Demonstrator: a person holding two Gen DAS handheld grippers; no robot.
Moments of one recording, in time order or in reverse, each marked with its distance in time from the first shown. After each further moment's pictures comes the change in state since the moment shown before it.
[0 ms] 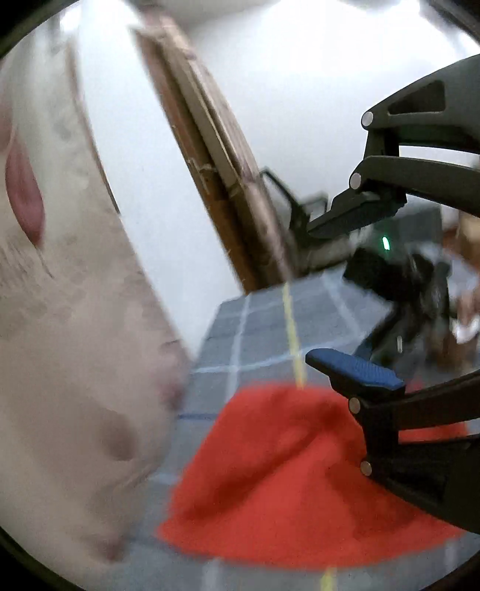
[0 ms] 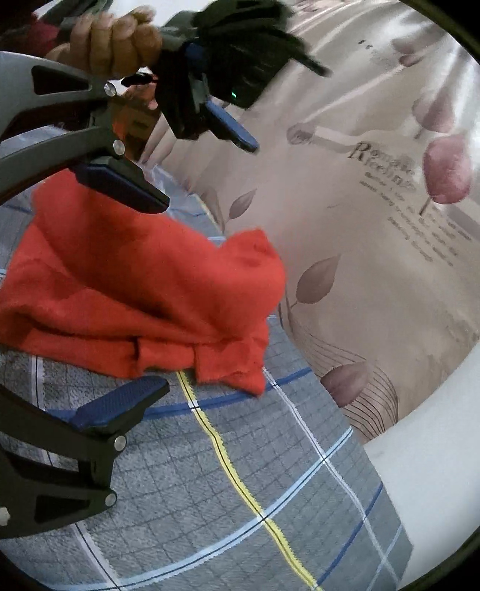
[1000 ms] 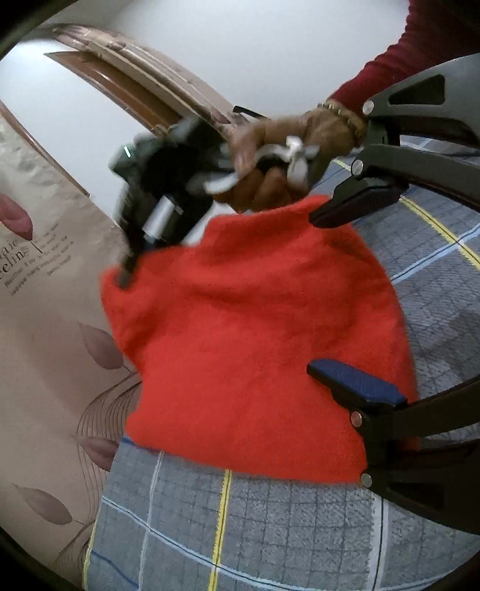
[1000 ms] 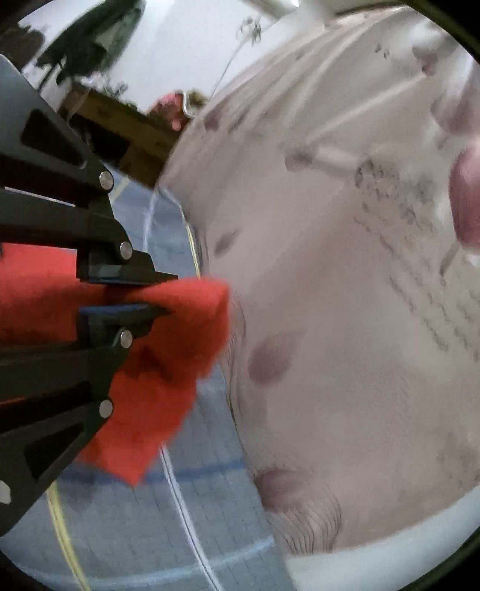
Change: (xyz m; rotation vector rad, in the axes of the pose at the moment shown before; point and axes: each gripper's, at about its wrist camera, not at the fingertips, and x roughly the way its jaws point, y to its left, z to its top) left arm -0.013 0.089 -0.165 0.210 -0.187 0.208; right arm 0.083 0.044 0.106 -0.110 0.145 0.056
